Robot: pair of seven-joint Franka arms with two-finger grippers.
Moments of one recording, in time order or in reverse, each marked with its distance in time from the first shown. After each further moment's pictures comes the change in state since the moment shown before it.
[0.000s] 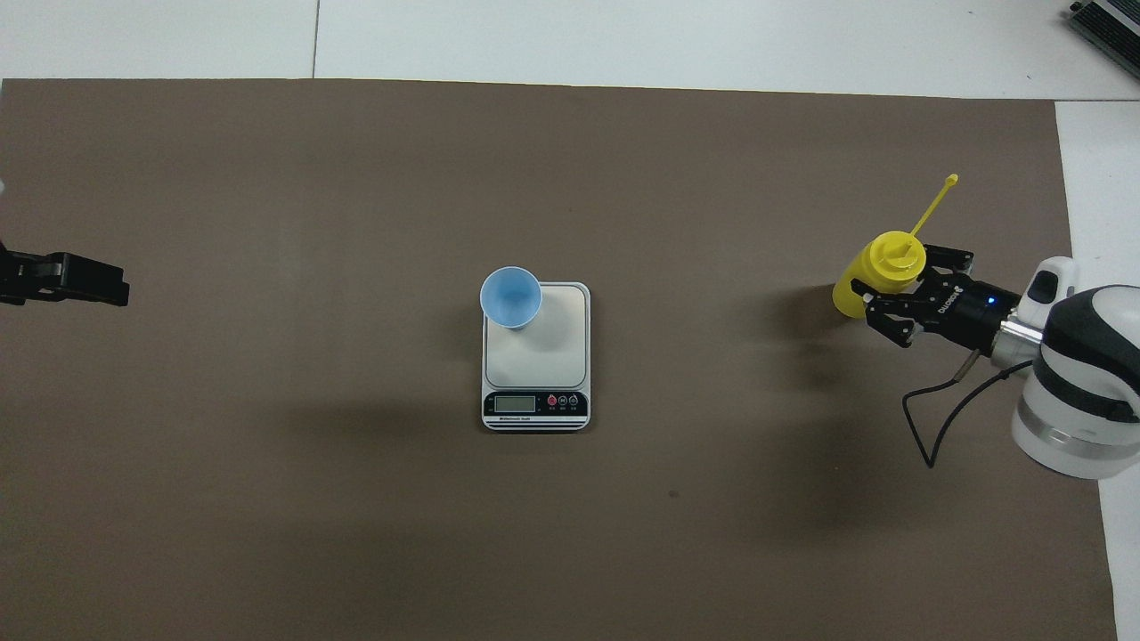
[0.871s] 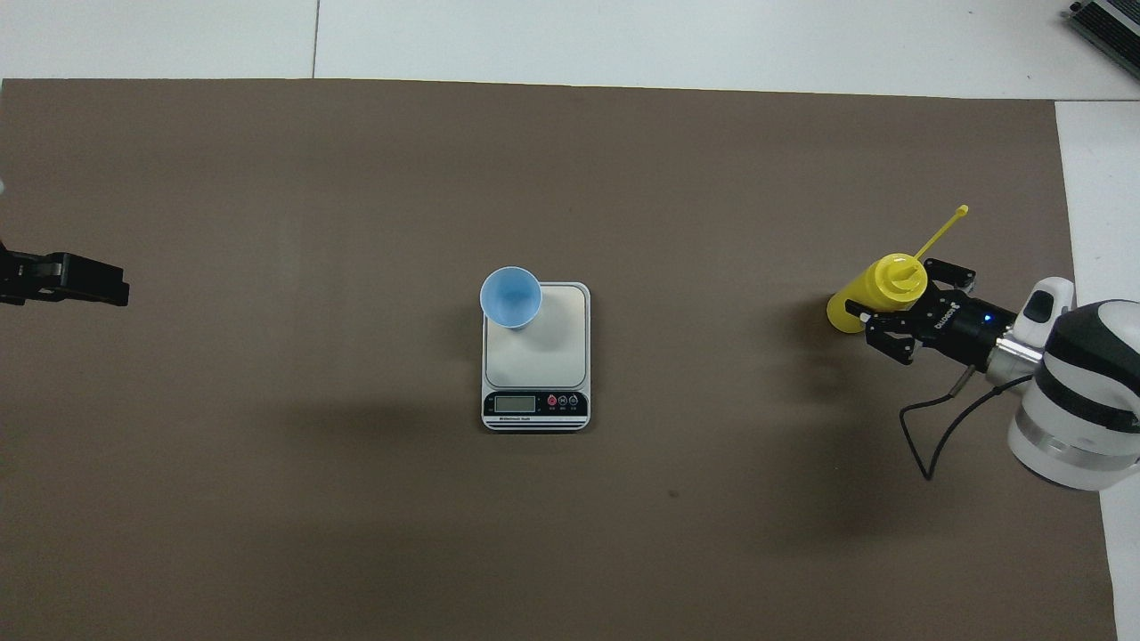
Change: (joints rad) left arm 0.000 0.000 0.000 0.000 0.000 0.000 0.000; right arm -0.015 -0.003 0.001 -0.045 0.074 -0.010 -0.067
